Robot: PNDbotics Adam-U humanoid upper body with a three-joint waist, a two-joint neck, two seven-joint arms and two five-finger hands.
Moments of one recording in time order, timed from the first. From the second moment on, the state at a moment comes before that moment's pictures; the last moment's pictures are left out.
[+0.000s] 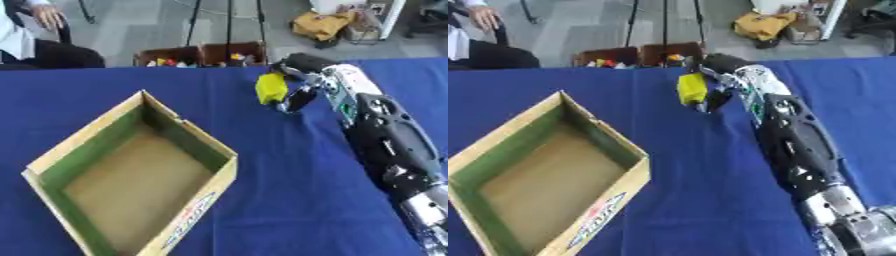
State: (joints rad) left arm -0.15 0.22 0.31 -1.98 0.47 -0.61 -0.47; right arm -1.18 -0.45 -0.05 -0.76 1.19 -0.39 0.35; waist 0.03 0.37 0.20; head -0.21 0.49
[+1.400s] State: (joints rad) left arm -0.13 0.25 0.31 -1.98 0.50 -0.61 -0.46; right arm -1.15 -0.53 0.15 -1.37 0.57 -0.38 0.53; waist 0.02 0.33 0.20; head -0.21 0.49
